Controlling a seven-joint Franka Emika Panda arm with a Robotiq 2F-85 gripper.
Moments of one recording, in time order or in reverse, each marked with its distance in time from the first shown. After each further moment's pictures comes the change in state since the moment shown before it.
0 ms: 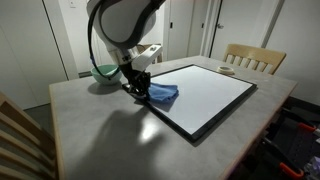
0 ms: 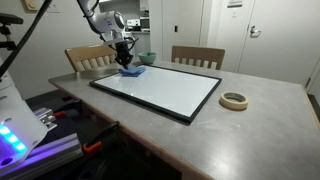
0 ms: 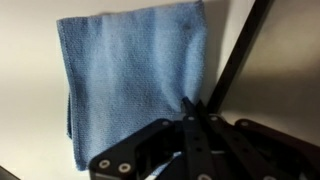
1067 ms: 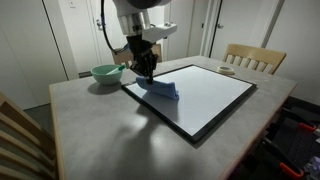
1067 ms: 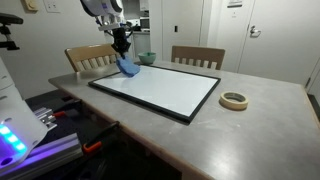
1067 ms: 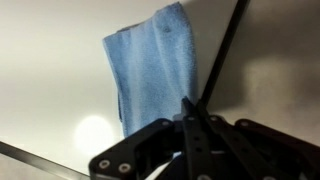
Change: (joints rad) arm -0.068 -0.294 0.034 -0.286 0.085 0.143 0.006
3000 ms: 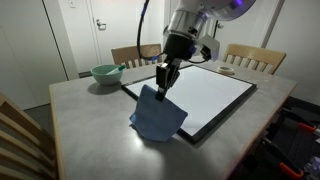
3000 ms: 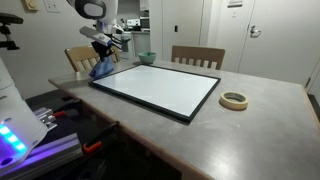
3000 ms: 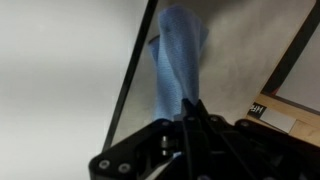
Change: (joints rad) arm -0.315 -0.325 0.341 -0.655 0.933 0.588 -0.840
